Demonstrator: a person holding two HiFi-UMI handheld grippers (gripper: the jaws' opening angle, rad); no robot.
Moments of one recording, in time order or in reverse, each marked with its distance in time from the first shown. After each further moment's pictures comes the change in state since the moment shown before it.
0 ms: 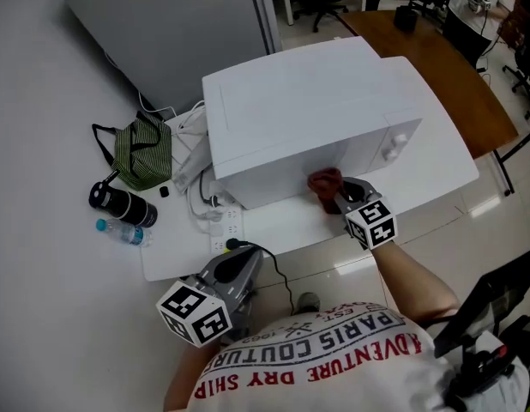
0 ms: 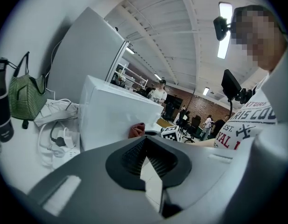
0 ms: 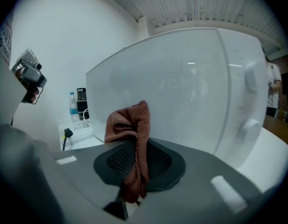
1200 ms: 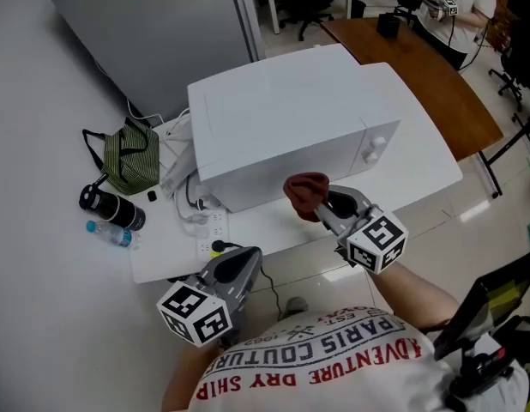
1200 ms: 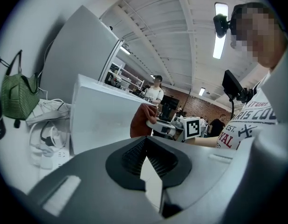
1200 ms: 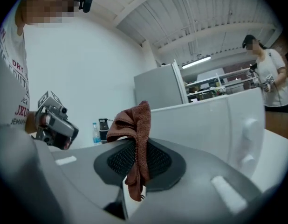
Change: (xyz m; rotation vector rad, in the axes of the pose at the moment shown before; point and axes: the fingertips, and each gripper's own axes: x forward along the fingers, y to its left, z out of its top) left arm 0.014 -0.030 -0.001 0.017 -0.002 -0.057; right arm -0.086 0.064 0.098 0.043 -0.249 0.170
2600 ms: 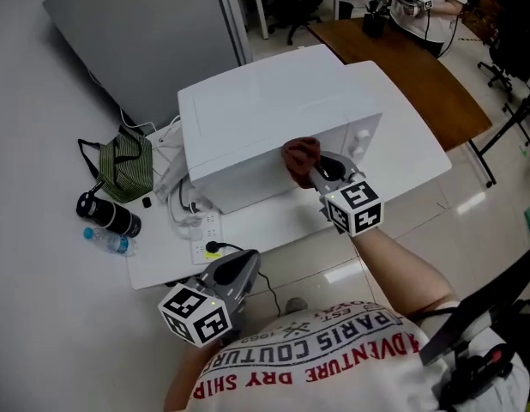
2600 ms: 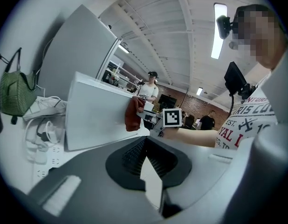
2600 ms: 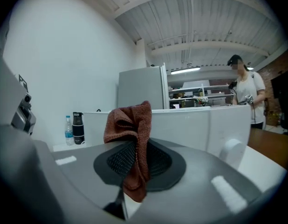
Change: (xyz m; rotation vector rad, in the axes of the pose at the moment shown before) left arm 0.002 -0.017 -0.013 0.005 0.015 -0.023; right arm 0.021 -0.074 0.009 -0.075 0.017 -0.245
